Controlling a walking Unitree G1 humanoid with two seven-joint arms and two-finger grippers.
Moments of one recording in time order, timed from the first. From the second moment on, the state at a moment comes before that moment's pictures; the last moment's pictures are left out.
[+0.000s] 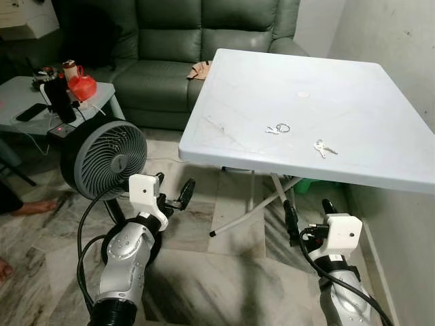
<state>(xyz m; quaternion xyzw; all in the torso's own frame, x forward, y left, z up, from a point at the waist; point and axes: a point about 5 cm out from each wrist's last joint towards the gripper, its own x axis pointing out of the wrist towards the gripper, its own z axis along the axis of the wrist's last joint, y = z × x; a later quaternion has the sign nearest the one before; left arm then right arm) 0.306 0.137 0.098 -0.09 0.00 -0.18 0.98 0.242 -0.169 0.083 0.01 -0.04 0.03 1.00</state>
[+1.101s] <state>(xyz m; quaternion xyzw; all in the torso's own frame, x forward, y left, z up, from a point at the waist) 0.310 0.116 0.112 -0.08 0.00 -0.22 0.97 0.241 -0.174 0.089 -0.01 -0.03 0.04 1.00</state>
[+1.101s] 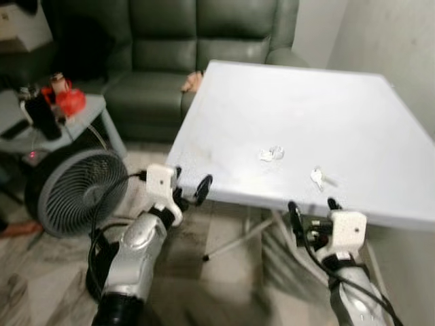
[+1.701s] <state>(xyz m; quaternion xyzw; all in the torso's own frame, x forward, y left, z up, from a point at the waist) 0.308 0.114 0.112 -0.08 0.00 -0.22 0.97 0.244 -0.172 0.090 -0.03 -0.02 0.06 1.00</state>
